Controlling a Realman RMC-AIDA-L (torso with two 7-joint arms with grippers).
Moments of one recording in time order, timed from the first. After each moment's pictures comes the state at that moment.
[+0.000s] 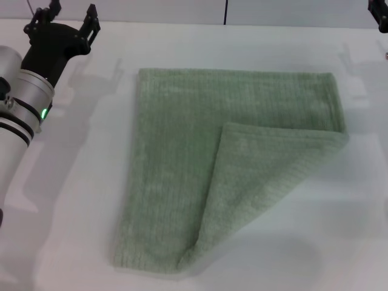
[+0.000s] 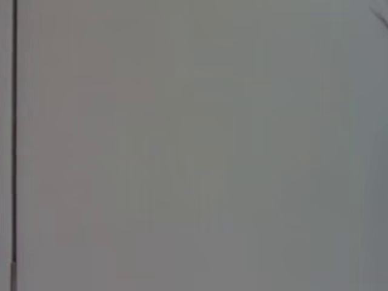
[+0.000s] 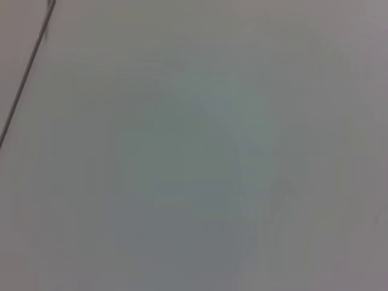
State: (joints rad) left arm -0.51 -2.08 -1.29 -0.30 2.75 0.96 -0.13; right arm 0.62 2.08 -1.84 -0.22 -2.48 0.95 2.85
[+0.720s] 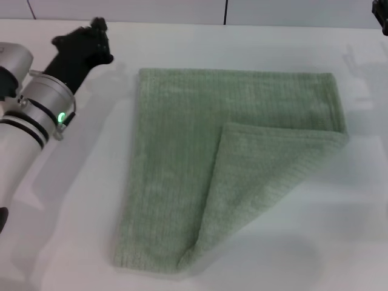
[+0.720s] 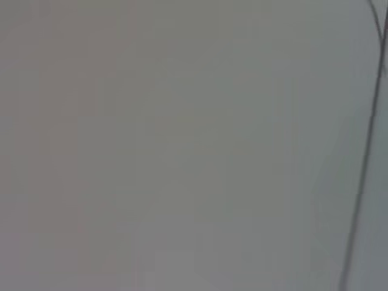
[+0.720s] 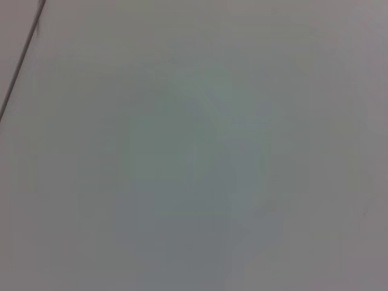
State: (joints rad) left arm -0.52 -2.06 -1.18 -0.34 2.76 0.87 -0.35; right arm 0.61 2.08 -1.84 -0.22 -2.48 0.96 2.85
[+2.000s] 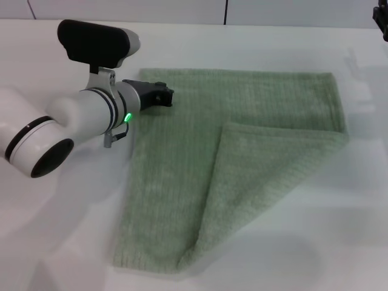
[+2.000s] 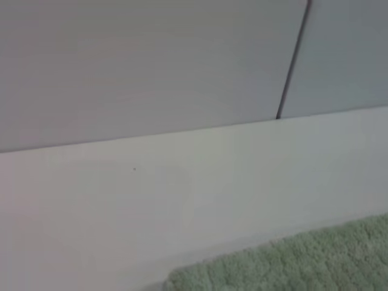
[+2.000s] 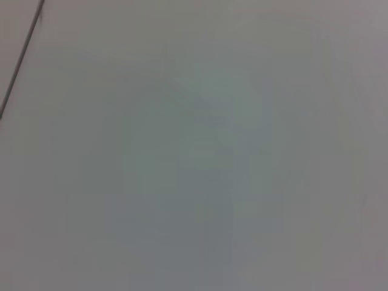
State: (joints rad) left arm -0.65 -2.05 -1.09 -0.71 2.88 -0.13 -0.48; right arm 0.60 2.08 -1.84 -0.22 -2.48 0.96 2.85
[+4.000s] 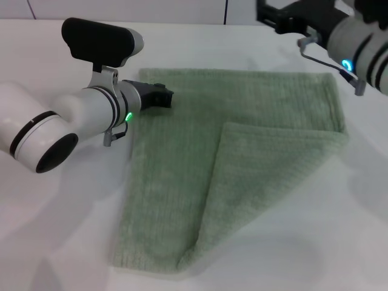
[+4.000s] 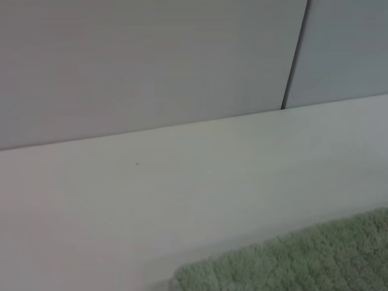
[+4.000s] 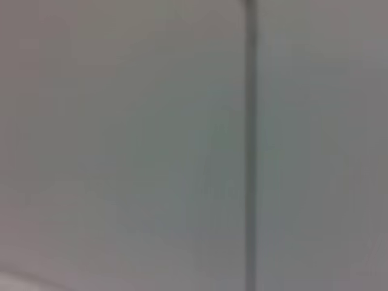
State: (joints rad) left arm -0.67 -2.06 -1.12 -0.69 2.88 -0.16 -0.45; right arm 0.40 2.06 -1.83 -1.22 -2.48 -0.14 2.84
